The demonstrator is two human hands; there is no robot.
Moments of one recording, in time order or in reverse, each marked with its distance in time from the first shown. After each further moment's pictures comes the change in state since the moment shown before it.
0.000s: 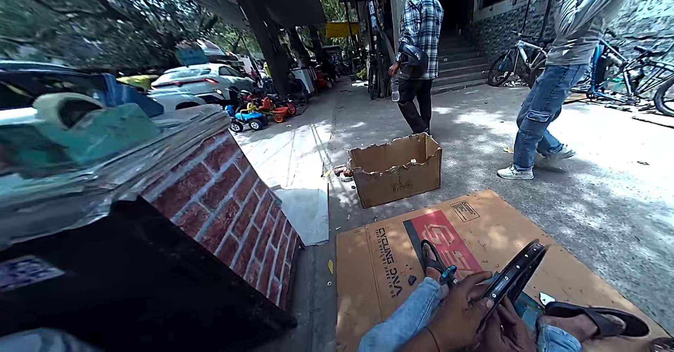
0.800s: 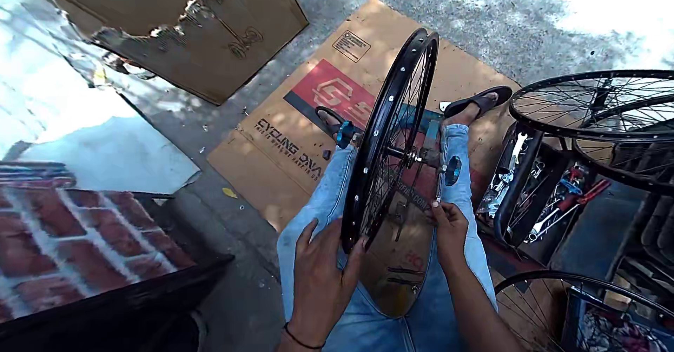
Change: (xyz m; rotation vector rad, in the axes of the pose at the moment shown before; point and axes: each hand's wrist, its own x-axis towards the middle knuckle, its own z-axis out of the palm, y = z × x) left_hand -0.145 -0.010 -0.014 1.037 0.019 0.003; right_hand -0.107 0.005 -0.132 -0.136 0.145 0.983
